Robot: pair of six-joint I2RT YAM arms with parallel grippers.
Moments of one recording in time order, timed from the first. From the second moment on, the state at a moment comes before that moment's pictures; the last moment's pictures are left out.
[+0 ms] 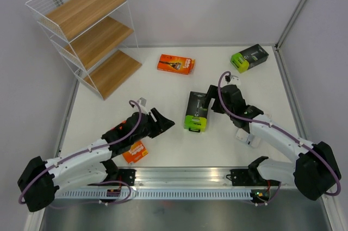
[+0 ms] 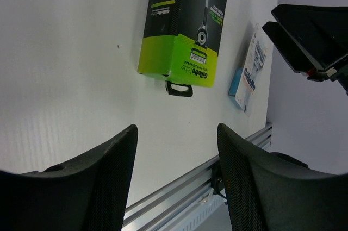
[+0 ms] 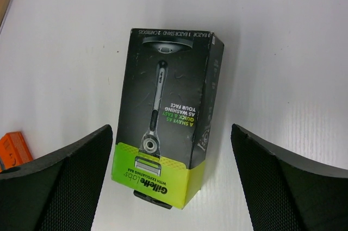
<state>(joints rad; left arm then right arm) -0.84 0.89 0.45 -0.07 -0.11 -1.14 0.55 1.18 0.72 -0.16 0.16 0.67</state>
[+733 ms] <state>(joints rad) -1.09 1.18 0.38 0.25 -0.45 -1.47 0.49 1.13 0.74 -0.27 0.29 0.68</state>
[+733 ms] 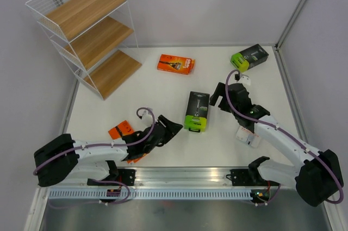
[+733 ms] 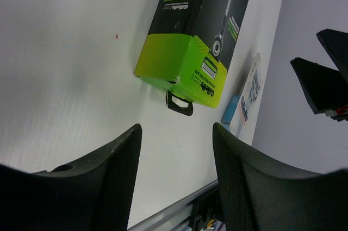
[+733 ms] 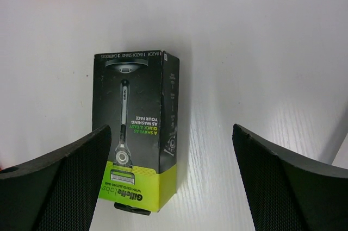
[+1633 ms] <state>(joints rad) -1.15 1.61 0.54 0.45 -0.48 -1.59 0.45 1.08 0.71 -0.27 0.24 0.71</state>
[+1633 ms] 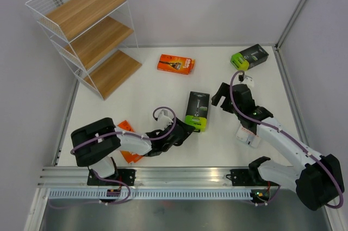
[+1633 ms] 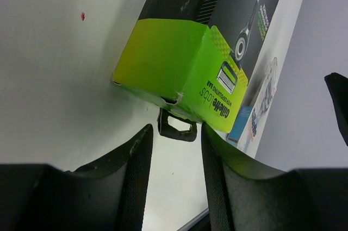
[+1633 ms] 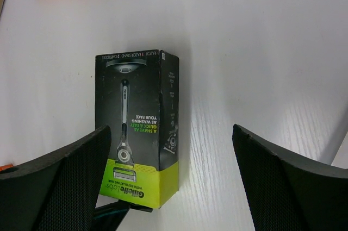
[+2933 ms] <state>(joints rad) -1.05 1.83 0.54 0.86 -0.46 -1.46 0.41 1.15 0.71 -0.23 0.16 0.70</state>
